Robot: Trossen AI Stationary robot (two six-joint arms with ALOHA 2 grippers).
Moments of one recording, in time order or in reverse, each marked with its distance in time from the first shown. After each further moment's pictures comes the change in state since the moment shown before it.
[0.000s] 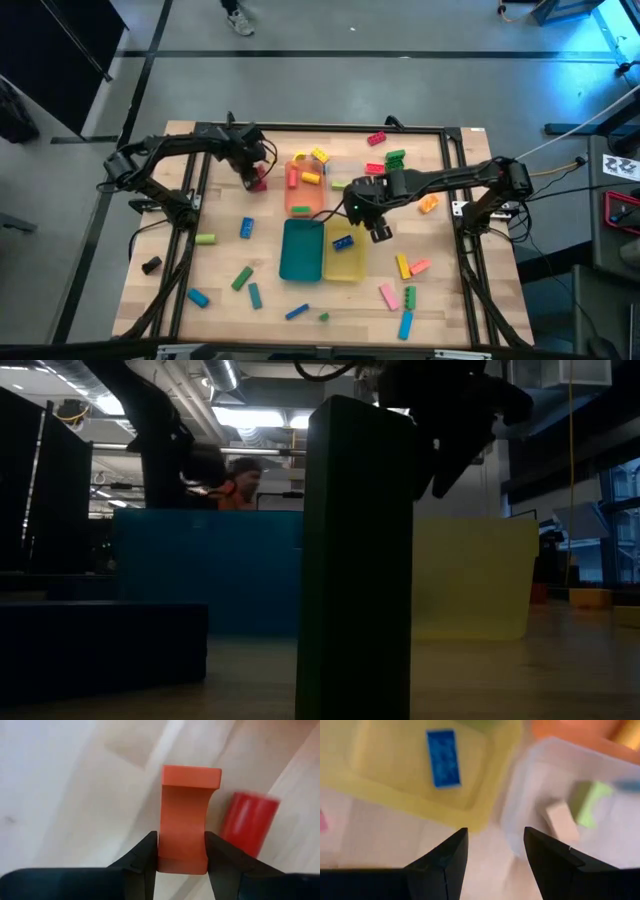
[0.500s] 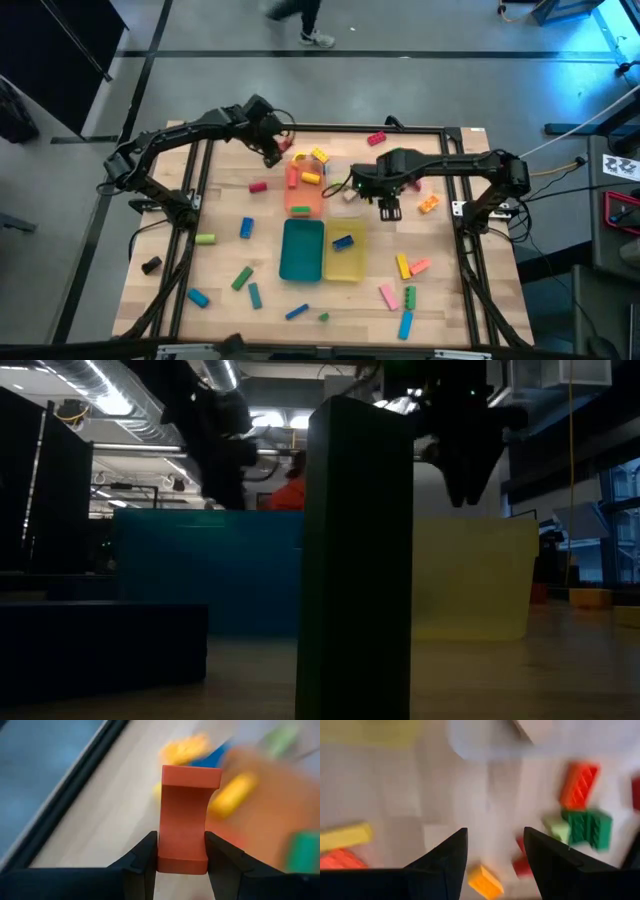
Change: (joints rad) left arm -0.041 -0.002 0.288 0.083 0.150 -0.065; right arm -0.161 0.000 0.042 -0.314 0.069 0.160
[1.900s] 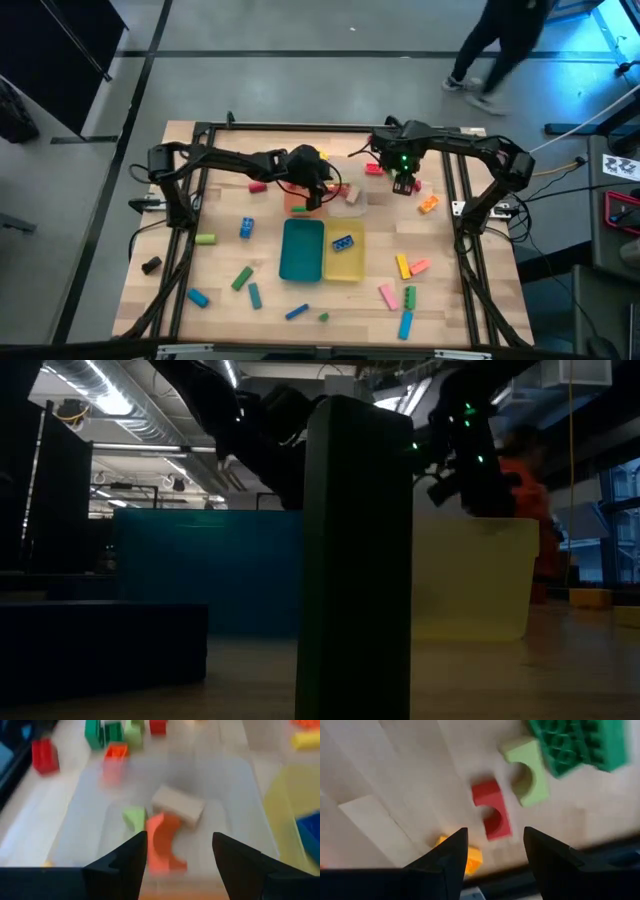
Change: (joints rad) left arm -0.418 0.310 -0.023 0.641 -0.038 0.021; right arm -0.404 -0.029 -0.227 0.054 -0.020 -0.068
